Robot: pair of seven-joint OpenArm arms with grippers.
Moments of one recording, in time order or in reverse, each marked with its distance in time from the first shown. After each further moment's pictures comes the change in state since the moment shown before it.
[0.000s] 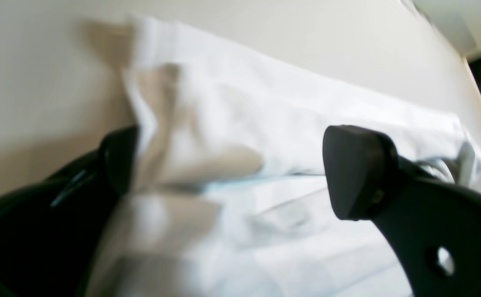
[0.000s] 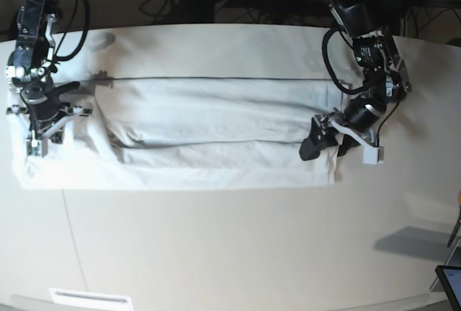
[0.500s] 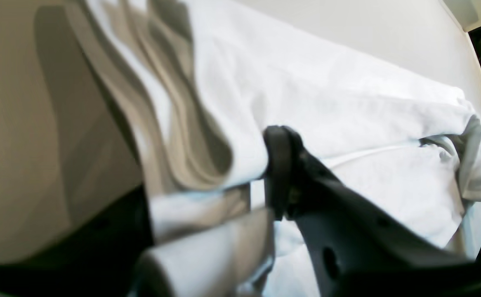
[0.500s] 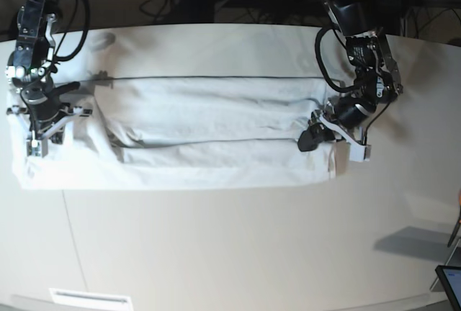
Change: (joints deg) left arm 0.8 0.3 1.2 -0.4 1.1 0.2 1.5; right arm 0.0 0.0 0.0 0.0 0.0 0.0 0.0
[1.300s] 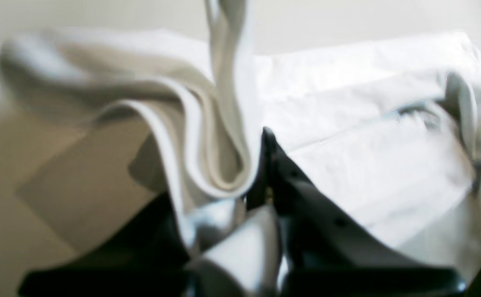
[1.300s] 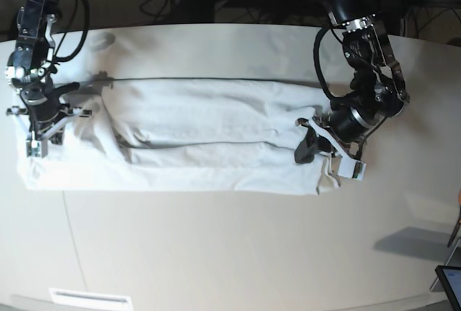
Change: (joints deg) left arm 3.2 2.3 5.8 25.2 2.4 4.5 8.6; right arm 0.2 -0.1 0.0 0.0 0.0 0.2 0.1
